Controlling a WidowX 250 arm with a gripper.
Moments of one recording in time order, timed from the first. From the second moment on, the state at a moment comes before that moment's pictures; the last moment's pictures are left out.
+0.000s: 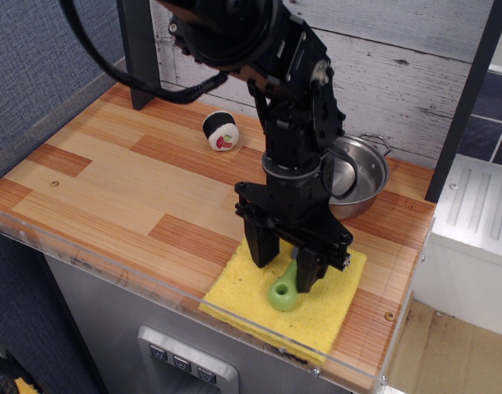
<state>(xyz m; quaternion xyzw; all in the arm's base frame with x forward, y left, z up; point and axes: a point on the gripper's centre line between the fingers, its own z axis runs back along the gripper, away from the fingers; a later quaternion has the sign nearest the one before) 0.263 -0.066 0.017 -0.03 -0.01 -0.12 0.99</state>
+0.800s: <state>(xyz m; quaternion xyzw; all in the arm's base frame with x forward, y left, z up) 0.265 -0.065 0.021 -0.03 0.00 -0.12 0.99</state>
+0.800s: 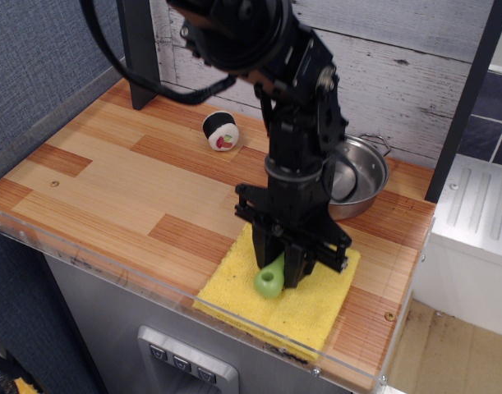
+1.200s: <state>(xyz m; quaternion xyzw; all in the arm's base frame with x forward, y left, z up) 0.284 0.019 0.056 -0.02 -0.04 -0.03 1.00</state>
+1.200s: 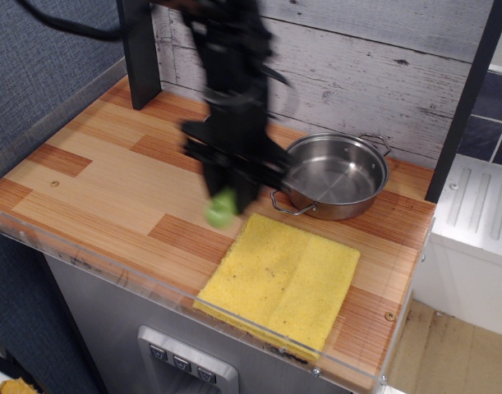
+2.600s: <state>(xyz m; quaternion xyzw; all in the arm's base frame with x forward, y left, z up) 0.348 0.133 0.026 0.01 0.00 -0.02 1.00</state>
